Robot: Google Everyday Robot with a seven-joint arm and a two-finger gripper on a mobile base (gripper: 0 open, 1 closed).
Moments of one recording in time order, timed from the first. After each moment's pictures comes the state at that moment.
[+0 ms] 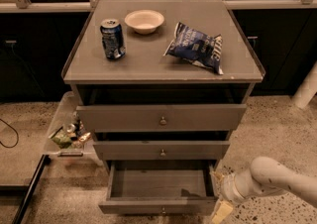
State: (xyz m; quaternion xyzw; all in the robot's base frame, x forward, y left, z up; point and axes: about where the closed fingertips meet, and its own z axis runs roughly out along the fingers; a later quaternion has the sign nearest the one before) arm 0.423 -0.220 0.388 -0.57 0.77 0.22 0.21
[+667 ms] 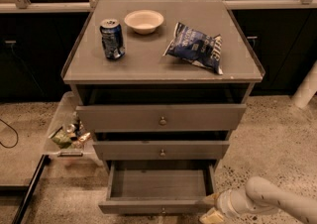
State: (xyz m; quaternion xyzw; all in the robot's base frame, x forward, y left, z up) arm 0.414 -0.222 0.286 -0.49 0.81 0.25 0.21
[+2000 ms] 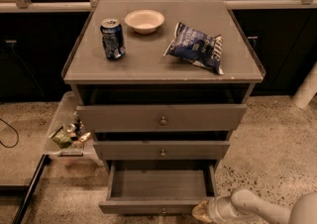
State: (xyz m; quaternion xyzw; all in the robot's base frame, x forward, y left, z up) arm 0.435 -0.205 0.162 -0.51 0.79 0.24 0.24
